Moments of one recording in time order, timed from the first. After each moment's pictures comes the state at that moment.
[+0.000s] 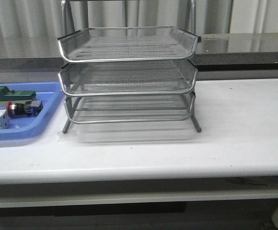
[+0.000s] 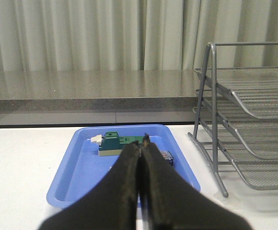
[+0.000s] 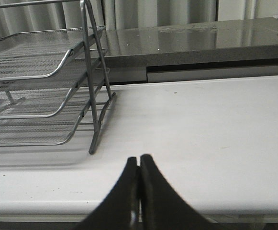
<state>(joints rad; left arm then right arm) -0.01 0.00 0.00 0.01 0.01 -0.02 0.11 -0.01 0.03 0.02 0.09 0.07</state>
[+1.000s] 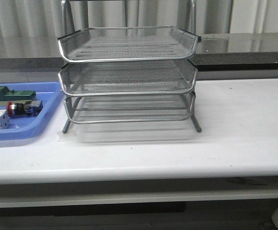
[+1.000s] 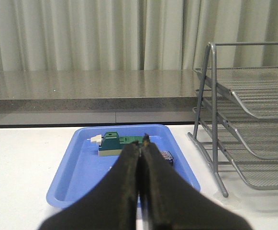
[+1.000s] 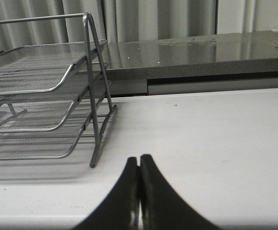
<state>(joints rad) -0.01 0.00 0.00 0.01 0.01 -0.02 0.11 -0.01 0.02 0.02 0.04 0.07</state>
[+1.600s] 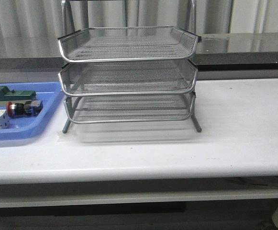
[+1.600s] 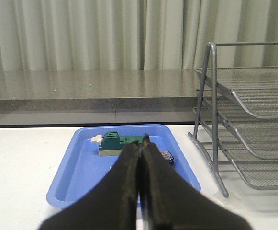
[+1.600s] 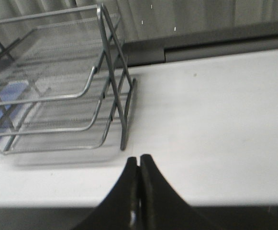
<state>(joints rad) -0.01 0.00 0.00 0.01 0.01 -0.02 0.11 0.39 -0.51 0.13 0.49 0.07</state>
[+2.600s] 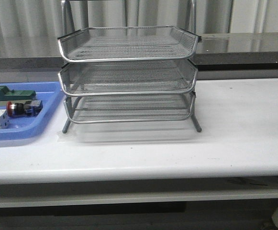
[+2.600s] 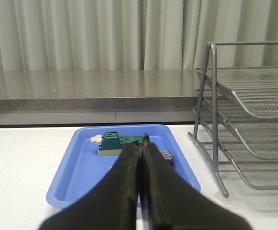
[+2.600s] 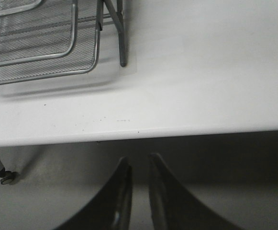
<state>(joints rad) -0.01 0.00 0.00 0.01 0.01 -0.02 0.11 0.95 -0.75 0.25 0.65 0.07</state>
